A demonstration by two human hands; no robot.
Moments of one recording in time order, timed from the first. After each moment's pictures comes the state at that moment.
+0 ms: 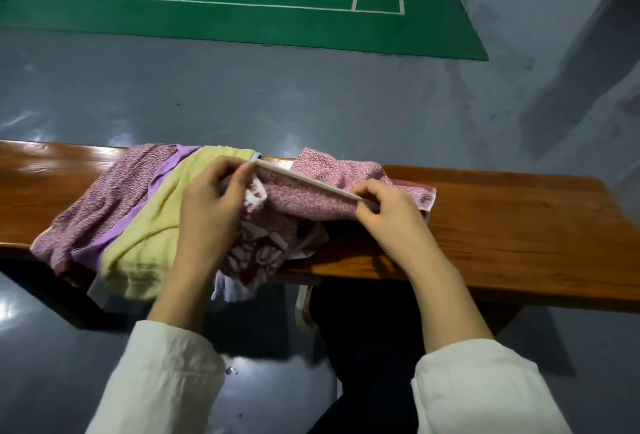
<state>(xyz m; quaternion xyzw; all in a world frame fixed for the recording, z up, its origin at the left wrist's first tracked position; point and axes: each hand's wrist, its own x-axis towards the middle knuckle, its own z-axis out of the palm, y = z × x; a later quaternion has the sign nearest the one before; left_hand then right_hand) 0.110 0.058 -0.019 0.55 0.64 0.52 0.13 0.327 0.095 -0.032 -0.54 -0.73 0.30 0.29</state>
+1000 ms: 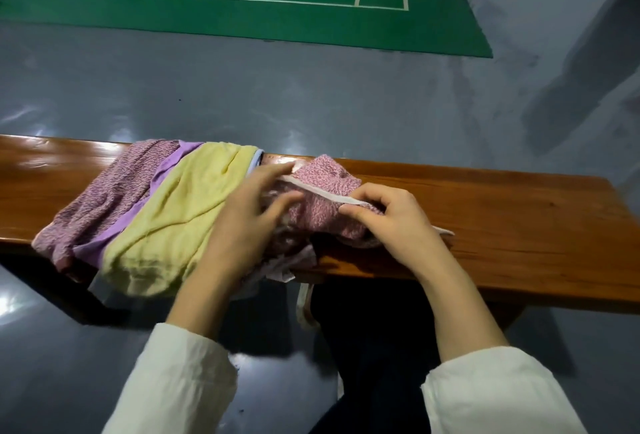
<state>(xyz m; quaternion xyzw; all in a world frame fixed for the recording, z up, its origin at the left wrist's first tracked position) 0.126 0.058 -0.031 0.62 0.61 0.43 0.23 0.326 0.095 -0.034 -0.49 -0.72 0.37 0.33</state>
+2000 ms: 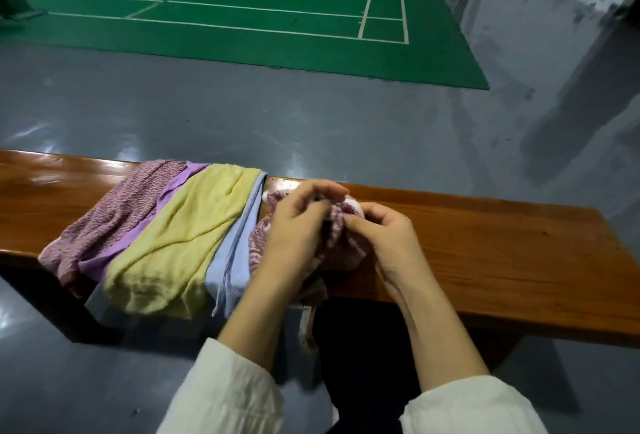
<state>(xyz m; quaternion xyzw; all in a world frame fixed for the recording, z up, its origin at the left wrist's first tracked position) 0.193 0.054 0.002 0.45 0.51 0.59 0.43 0.308 0.083 -0.024 -0.45 -0.46 0.60 0.48</state>
